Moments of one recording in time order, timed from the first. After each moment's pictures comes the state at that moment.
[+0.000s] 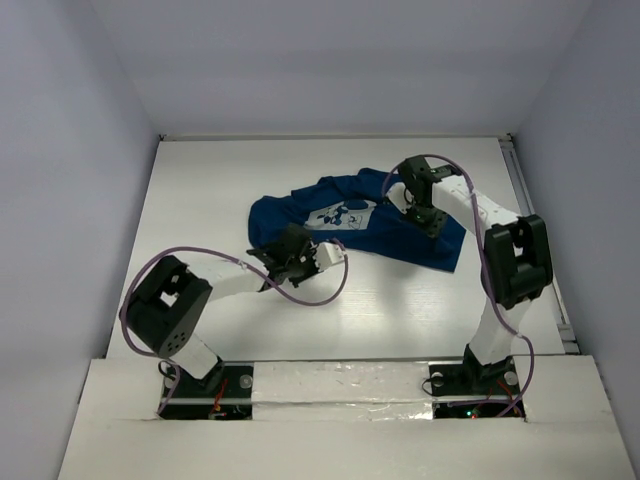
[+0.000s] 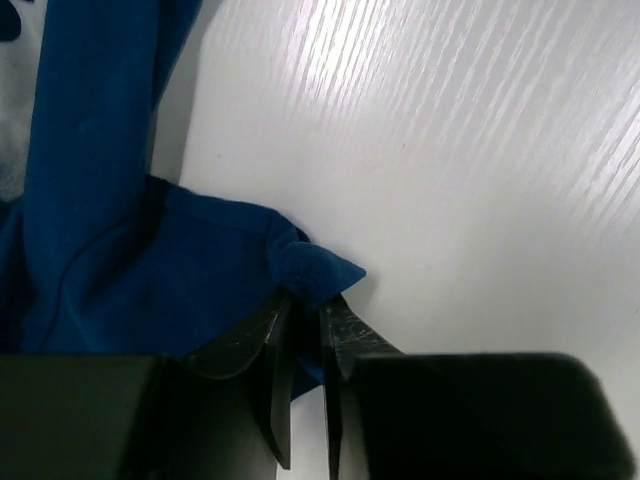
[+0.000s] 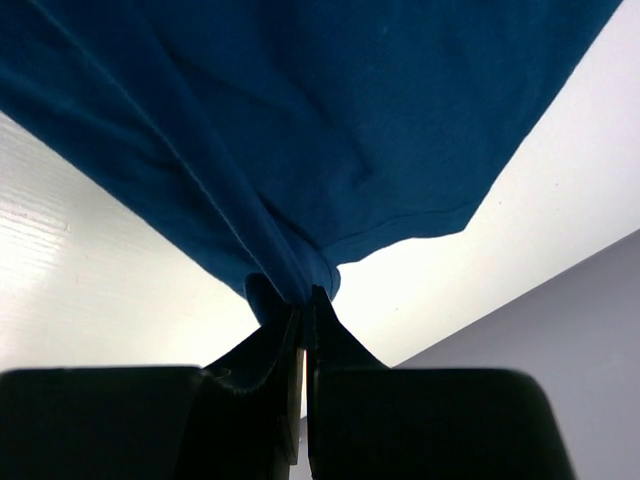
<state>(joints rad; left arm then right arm) -0.69 1.56 0.71 -0.01 0.13 0.54 0.33 1.85 1.46 -1.01 0.25 -0.57</state>
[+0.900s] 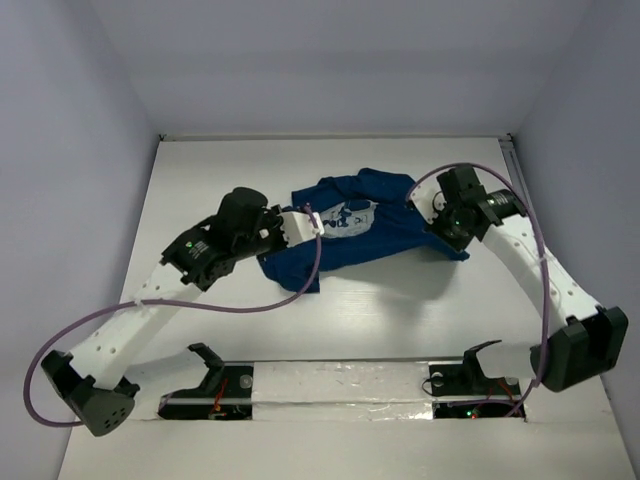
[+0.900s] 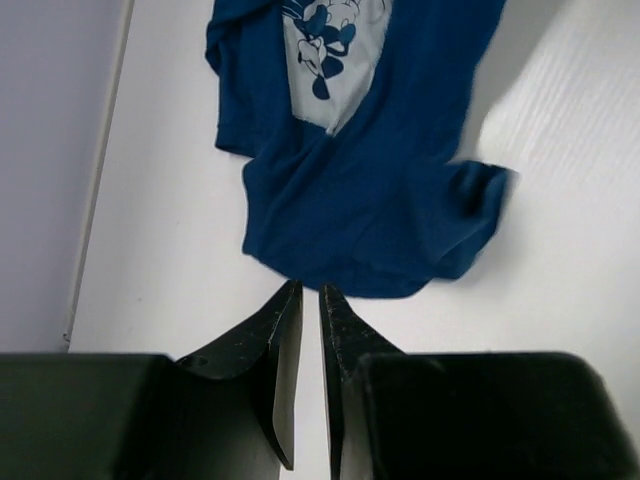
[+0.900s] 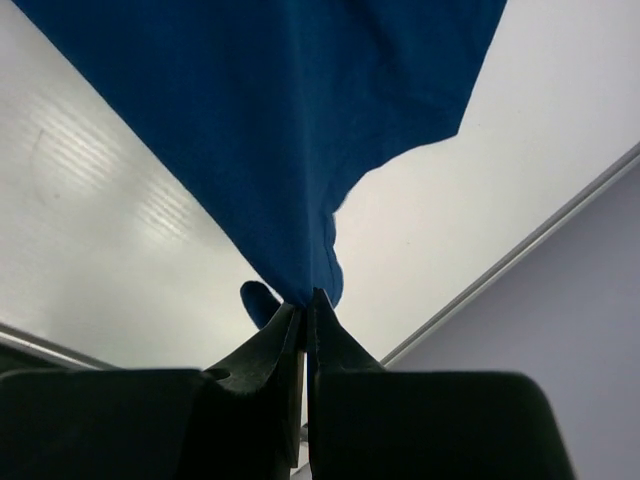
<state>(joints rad) -0.69 1.06 1.14 -0.72 0.04 0.67 0.33 1.33 1.27 -1.08 0.14 -0.61</state>
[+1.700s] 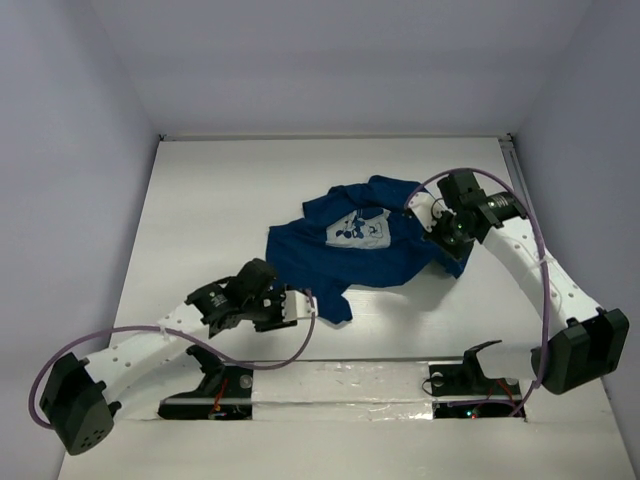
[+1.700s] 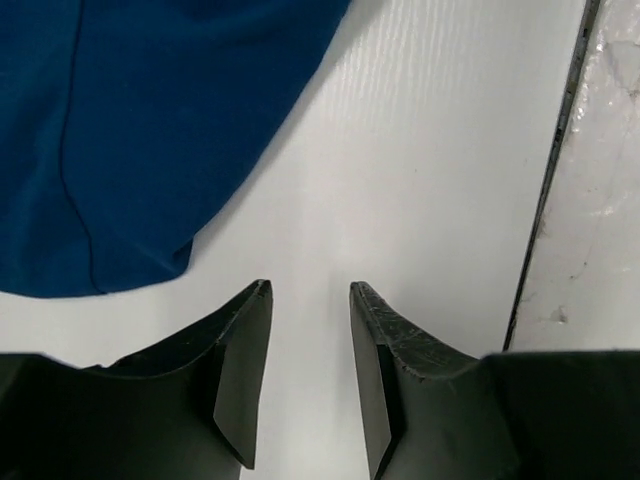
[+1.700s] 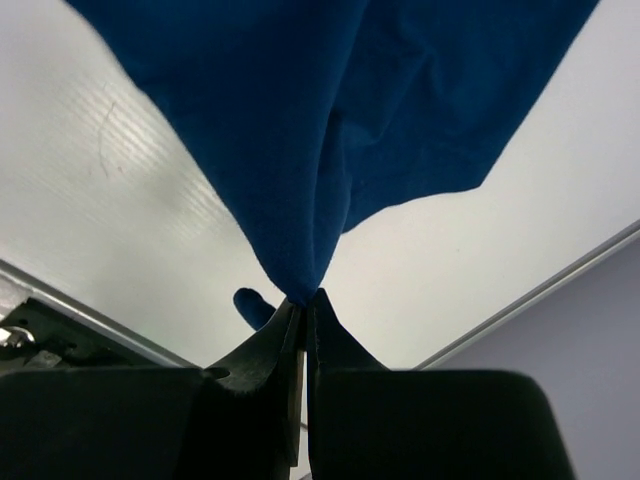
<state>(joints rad) -0.78 0.88 0.54 -0.63 0.26 0.66 0.33 1.28 1.22 -1.15 0.00 -0.62</state>
